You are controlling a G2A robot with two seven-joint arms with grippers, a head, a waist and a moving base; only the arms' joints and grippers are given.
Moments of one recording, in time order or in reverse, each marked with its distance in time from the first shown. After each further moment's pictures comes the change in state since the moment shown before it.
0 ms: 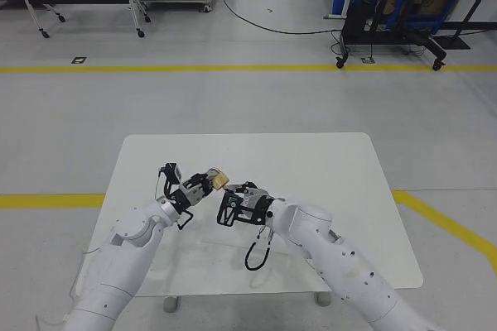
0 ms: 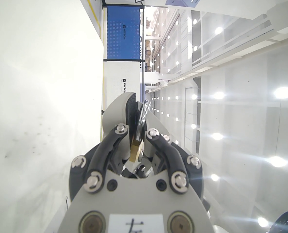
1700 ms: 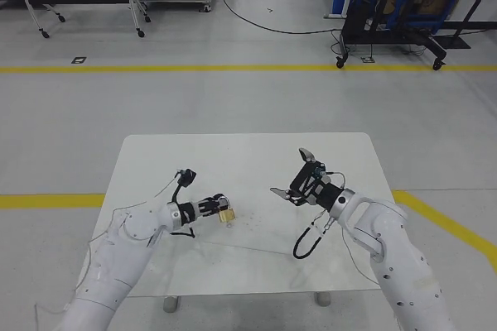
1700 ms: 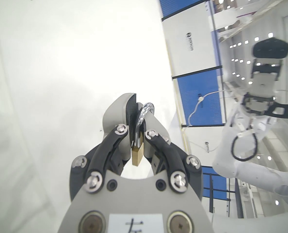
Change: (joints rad) left arm -0.084 0.015 0.089 0.110 0.632 -0.141 -0.148; right arm -0.231 0.087 0.422 -0.219 0.257 -0.106 -0.028
